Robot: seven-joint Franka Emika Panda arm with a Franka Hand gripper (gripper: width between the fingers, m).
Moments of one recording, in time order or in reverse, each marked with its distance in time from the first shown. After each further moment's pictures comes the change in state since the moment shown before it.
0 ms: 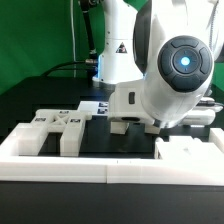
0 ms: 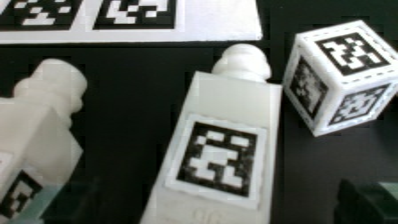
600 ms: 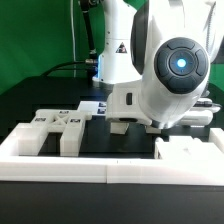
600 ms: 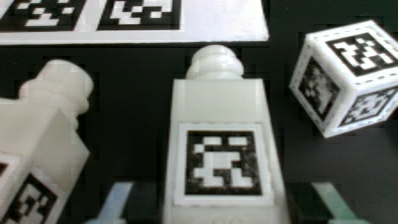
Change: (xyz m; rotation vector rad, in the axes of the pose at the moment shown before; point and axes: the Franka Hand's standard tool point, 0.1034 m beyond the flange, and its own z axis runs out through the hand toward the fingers) arm 0.000 0.004 0.000 0.004 -0.001 0.002
